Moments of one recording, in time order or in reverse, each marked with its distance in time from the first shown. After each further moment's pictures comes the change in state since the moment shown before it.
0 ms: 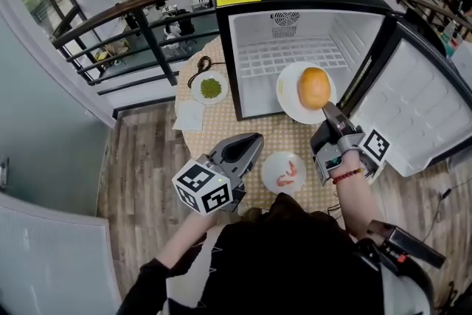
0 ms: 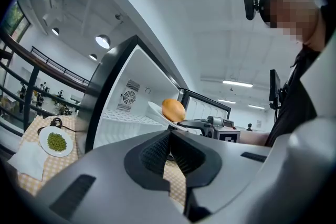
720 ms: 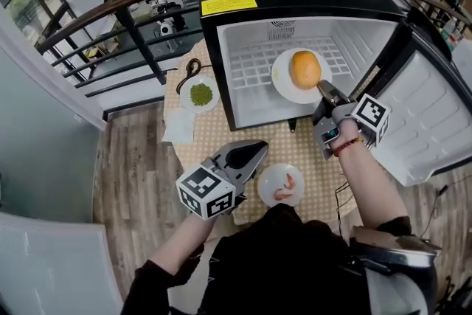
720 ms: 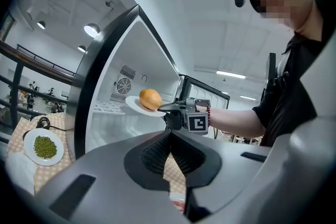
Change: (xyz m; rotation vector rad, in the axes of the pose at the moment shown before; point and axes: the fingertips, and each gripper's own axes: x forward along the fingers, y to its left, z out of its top) left arm 0.039 0.018 -0.025 0.054 0.109 -0.092; right arm 0.084 -0.025 0.048 -0.194 0.036 -0.153
